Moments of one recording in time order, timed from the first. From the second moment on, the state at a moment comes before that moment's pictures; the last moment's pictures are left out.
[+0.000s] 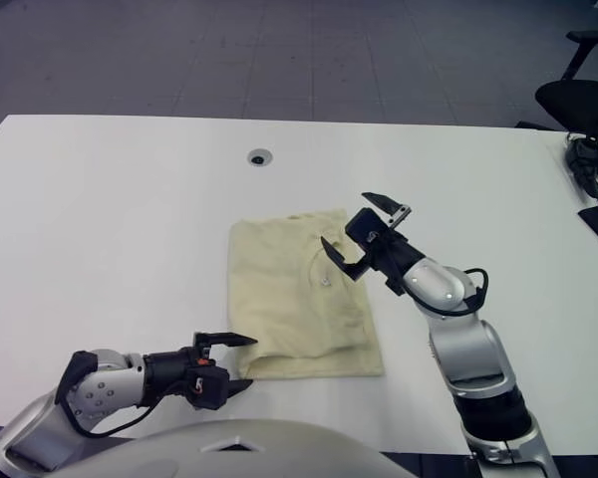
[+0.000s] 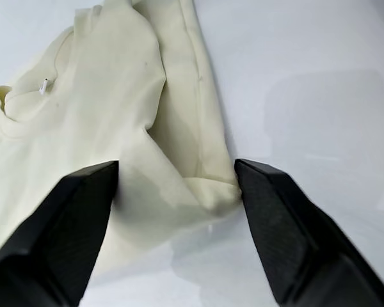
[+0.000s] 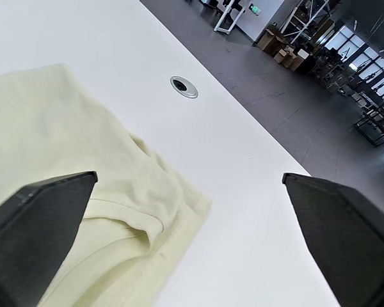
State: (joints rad) left arm 0.34 0.81 -0.41 -0.64 0.31 -0.04 -0.85; right arm -0.03 -0.54 0.13 -0.55 -0.06 0.55 0.49
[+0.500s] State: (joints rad) left arm 0.36 0.84 -0.39 -0.63 0.32 -0.03 -0.85; right arm -0.03 -0.54 0.14 -0.57 -0.08 0.55 0.49
